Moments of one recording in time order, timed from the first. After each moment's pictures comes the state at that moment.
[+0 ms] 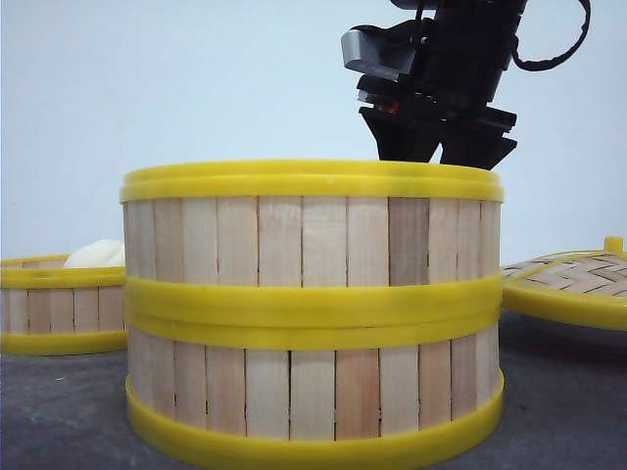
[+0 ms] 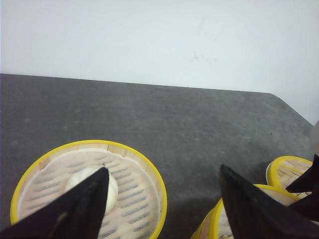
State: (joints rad) left arm -0.16 0.63 0.78 -0.33 0.24 -0.20; right arm 0.57 1.61 1.32 -0.80 -0.05 -0.03
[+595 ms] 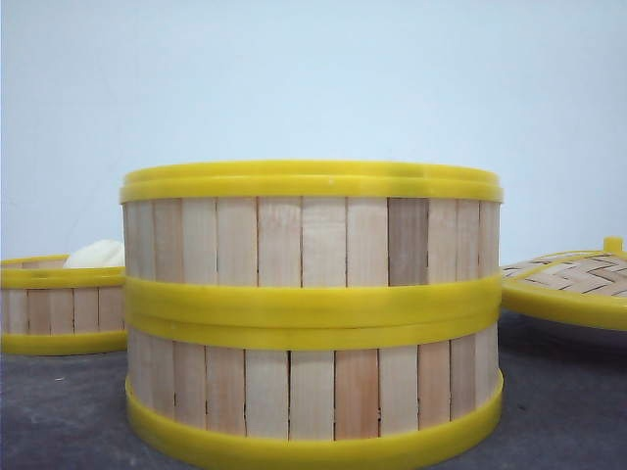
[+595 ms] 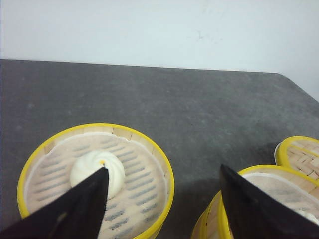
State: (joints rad) left arm -0.16 0.65 0.78 -0.38 0.24 -0.16; right arm 0.59 1.04 1.31 -0.75 0.05 0.01
